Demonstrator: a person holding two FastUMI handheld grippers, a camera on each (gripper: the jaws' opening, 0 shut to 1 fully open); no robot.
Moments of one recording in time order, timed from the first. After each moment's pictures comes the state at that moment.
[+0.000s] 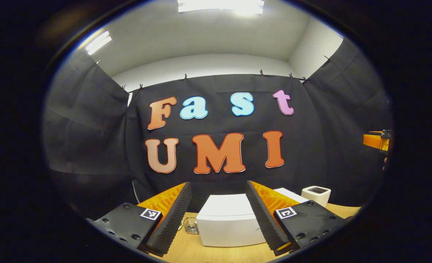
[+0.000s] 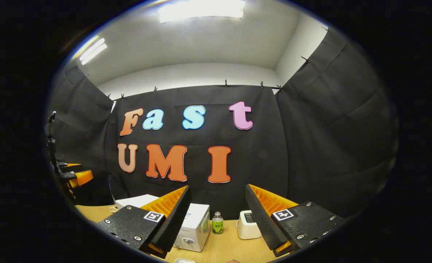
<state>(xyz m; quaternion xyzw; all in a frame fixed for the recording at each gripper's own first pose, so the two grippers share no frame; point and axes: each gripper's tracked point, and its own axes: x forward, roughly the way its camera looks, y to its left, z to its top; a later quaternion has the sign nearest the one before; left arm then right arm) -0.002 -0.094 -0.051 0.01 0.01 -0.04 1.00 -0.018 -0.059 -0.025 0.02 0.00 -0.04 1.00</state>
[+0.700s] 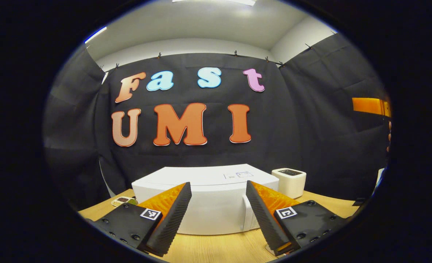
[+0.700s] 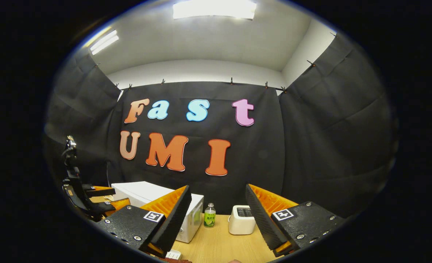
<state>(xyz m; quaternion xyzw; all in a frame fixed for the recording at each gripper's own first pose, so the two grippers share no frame) -0.004 -0.239 -0.193 -0.02 0.08 -0.13 0.99 -0.053 -0.068 -0.058 -0.03 0.00 -0.03 1.00</state>
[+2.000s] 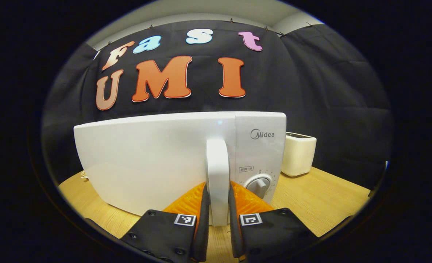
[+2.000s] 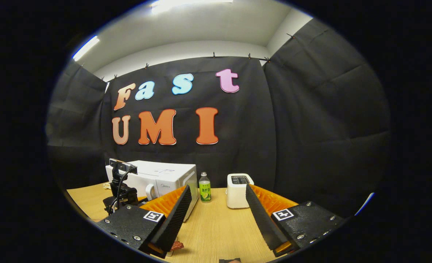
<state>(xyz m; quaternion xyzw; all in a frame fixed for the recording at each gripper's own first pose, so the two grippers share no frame) 0.047 -0.331 -0.352 -0.01 0.19 -0.13 0.97 -0.090 -0.108 -0.182 0.04 0.12 -0.06 0.99</state>
